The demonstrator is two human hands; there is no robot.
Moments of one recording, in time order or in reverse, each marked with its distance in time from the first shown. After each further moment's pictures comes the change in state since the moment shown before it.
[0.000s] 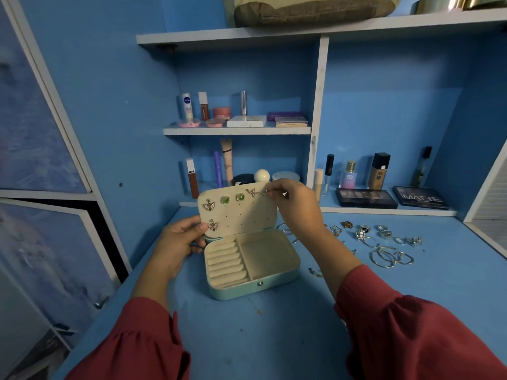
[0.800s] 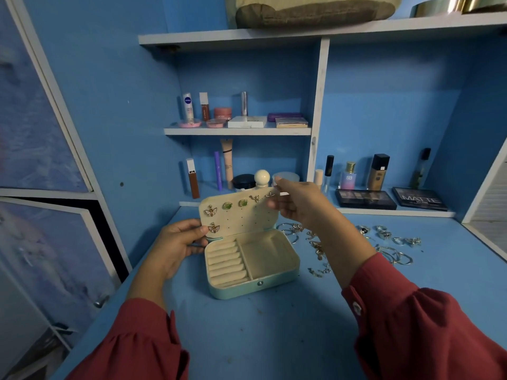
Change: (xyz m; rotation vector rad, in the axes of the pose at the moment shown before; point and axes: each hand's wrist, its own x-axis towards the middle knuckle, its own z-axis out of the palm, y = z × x) left_hand -0.007 0.009 -0.004 -0.014 -0.050 -0.059; right_hand 0.008 -0.025 -0.027 0.694 -0.222 0.659
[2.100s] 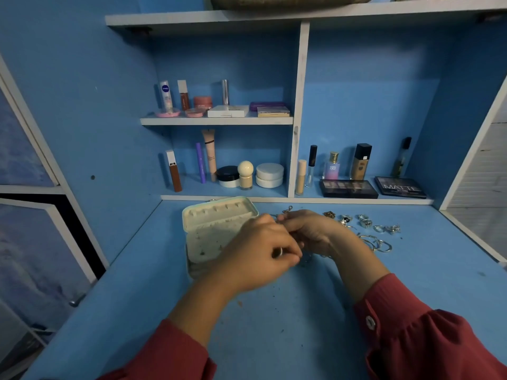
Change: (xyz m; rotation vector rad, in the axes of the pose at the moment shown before) left_hand -0.059 0.024 0.140 0.908 -0.442 0.687; right_hand -0.003 0.056 -0.060 -0.134 -0.338 0.143
